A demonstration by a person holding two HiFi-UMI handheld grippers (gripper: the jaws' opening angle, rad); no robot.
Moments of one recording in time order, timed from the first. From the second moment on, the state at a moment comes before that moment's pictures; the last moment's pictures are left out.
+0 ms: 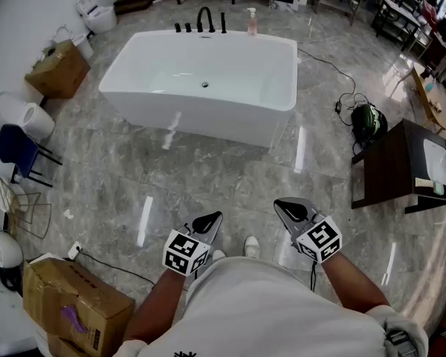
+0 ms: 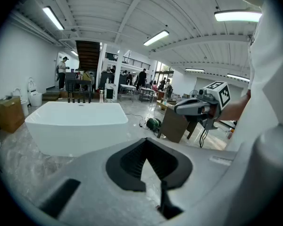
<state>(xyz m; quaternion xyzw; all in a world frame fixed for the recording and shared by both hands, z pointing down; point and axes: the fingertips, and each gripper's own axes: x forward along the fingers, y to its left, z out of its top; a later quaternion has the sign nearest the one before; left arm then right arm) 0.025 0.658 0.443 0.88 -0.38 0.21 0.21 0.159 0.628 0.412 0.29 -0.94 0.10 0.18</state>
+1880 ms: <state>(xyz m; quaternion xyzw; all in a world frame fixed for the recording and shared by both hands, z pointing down) -0.139 0.285 0.437 0.90 -0.37 0.17 0.17 0.000 0.339 0.421 0.35 -0.91 0.10 0.18</state>
